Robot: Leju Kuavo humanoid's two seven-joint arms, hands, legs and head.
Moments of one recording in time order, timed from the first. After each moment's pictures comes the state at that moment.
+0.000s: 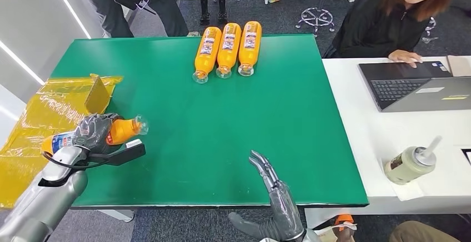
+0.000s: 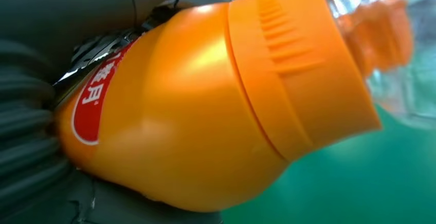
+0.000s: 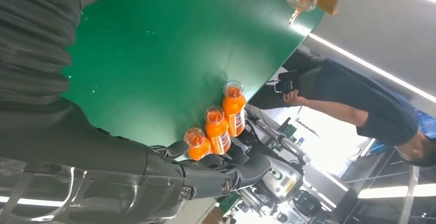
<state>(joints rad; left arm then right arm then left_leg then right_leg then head) -0.50 0.40 -0.49 -0.58 -1.21 0.28 -0.12 0.14 -0.10 0.62 -1.70 0.63 -0.30 -0.38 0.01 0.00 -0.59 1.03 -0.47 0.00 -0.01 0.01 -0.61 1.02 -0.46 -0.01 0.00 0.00</state>
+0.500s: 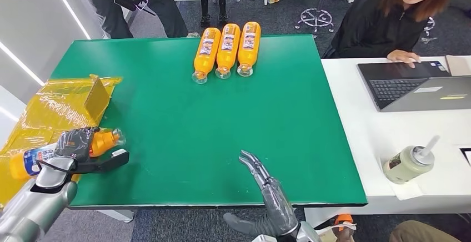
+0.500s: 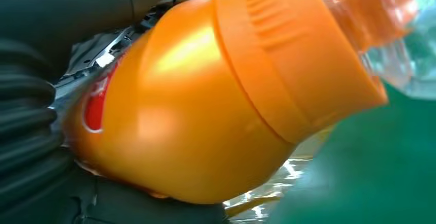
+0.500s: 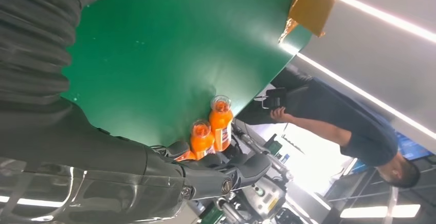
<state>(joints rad) -0.53 0.44 -0.53 -0.35 -1.38 0.25 0.11 0.09 -0.10 0.63 -1.66 0.61 -0.21 -0.41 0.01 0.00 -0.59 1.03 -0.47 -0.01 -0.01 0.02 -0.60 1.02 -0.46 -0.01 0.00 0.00</state>
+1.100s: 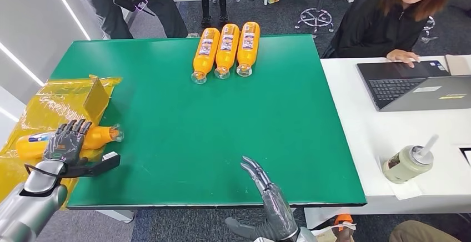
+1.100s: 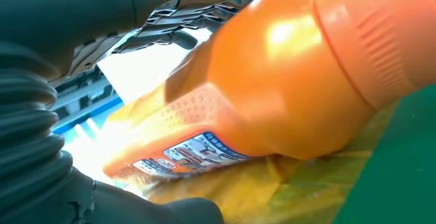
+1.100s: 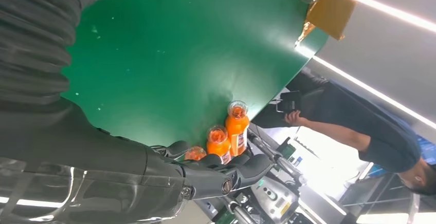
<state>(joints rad) -0.52 0.47 -0.47 -0.33 -1.41 0.35 0.07 0.11 -0.10 0.62 -1.60 0.61 -0.25 -0.43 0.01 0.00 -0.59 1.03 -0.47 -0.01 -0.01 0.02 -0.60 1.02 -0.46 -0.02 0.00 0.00</state>
